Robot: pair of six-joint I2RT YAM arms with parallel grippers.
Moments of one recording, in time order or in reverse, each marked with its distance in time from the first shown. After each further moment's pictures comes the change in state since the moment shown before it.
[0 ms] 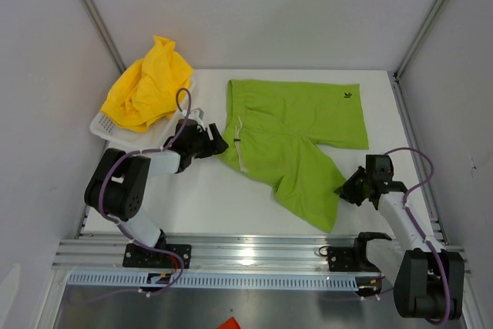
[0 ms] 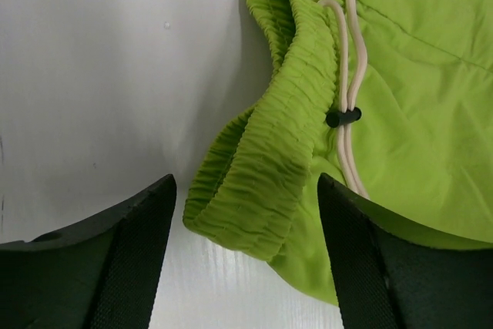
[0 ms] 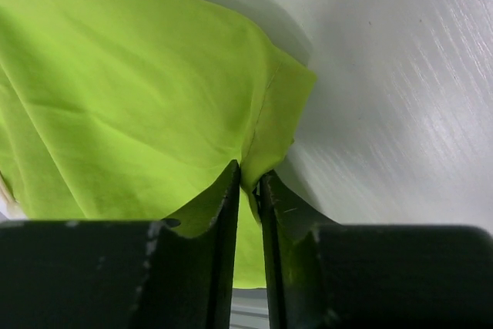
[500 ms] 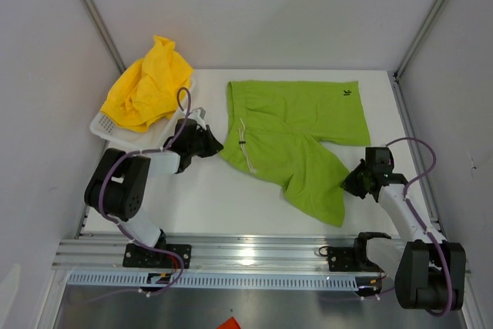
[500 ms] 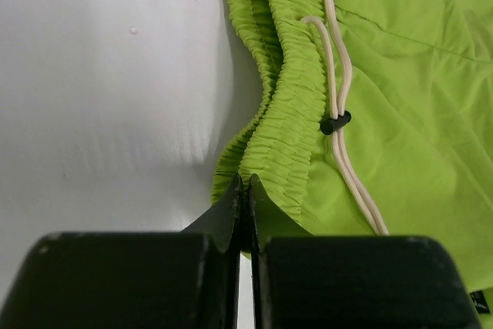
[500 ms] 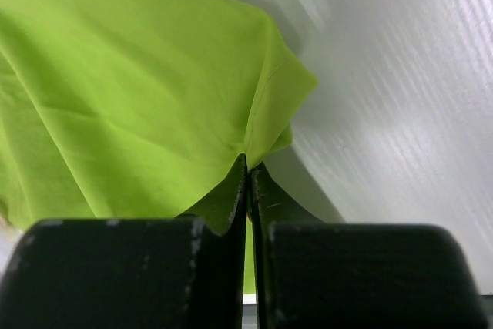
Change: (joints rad) left arm 0.000 0.019 -0.006 0.066 0.061 -0.002; right arm 0.010 0.042 0.061 0.007 0.098 -0.048
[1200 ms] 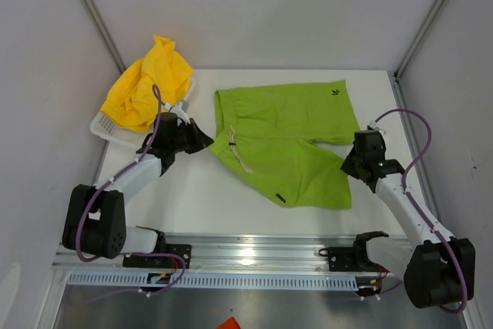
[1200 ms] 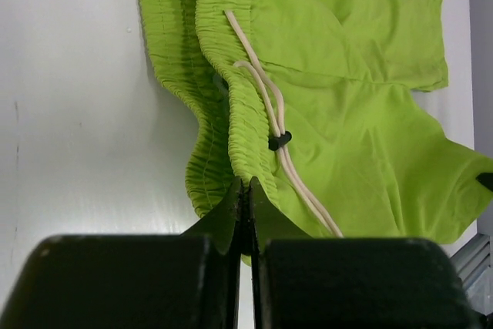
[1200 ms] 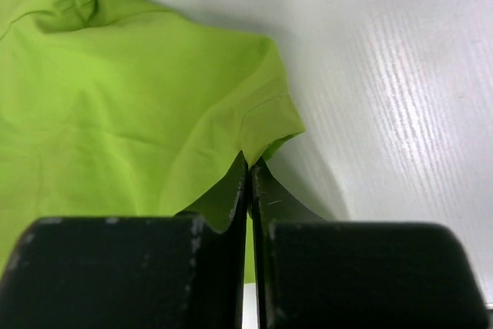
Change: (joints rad) left arm 0.088 -0.307 0.018 -0.282 0.111 -0.045; right arm 0.173 0.047 0.188 -0.006 0.253 -0.158
